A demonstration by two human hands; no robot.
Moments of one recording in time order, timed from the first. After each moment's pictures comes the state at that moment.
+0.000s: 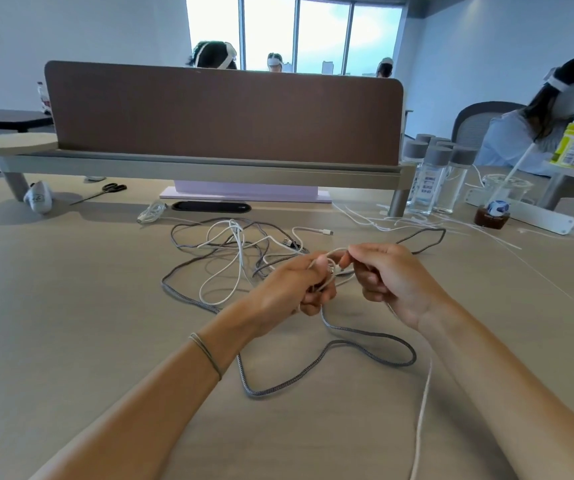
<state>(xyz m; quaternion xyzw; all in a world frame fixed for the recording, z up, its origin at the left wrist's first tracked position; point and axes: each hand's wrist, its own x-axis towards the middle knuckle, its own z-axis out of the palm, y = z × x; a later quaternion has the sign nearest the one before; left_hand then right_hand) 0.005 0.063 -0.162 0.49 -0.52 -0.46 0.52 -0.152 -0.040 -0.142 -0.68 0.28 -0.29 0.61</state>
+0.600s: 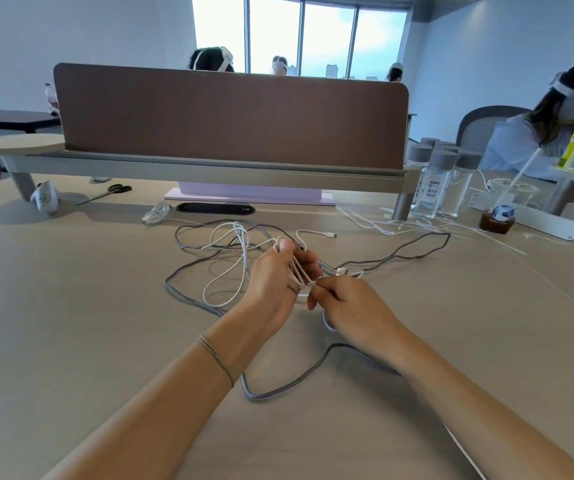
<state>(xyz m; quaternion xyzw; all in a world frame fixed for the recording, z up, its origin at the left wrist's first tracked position) 0.006 0.052 -0.161 0.43 -0.22 -0.44 0.76 -0.124 -0.007 -0.175 -0.89 0.30 -0.21 0.28</state>
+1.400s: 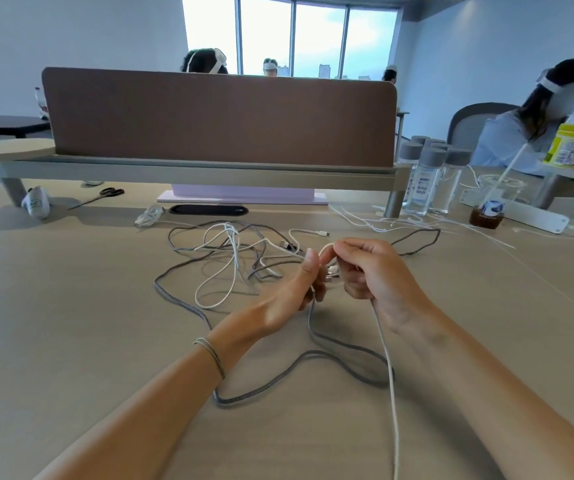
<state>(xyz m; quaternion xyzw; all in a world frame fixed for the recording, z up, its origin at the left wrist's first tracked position) 0.009 0.055 -0.178 0.59 -0.60 -0.33 0.44 -0.144 -0.017 -0.135 -0.69 0.22 -0.33 0.61</state>
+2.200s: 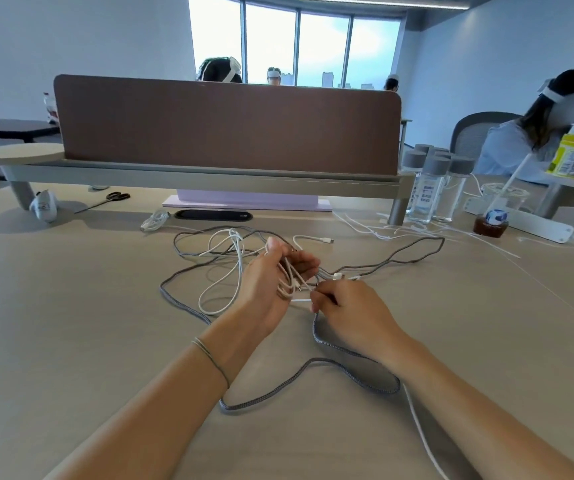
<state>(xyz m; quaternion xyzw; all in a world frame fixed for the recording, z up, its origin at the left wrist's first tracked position) 0.014 0.051 -0.161 0.38 -0.22 -0.46 0.77 -0.123 -0.017 -0.181 -0.91 0.32 -0.21 0.18</state>
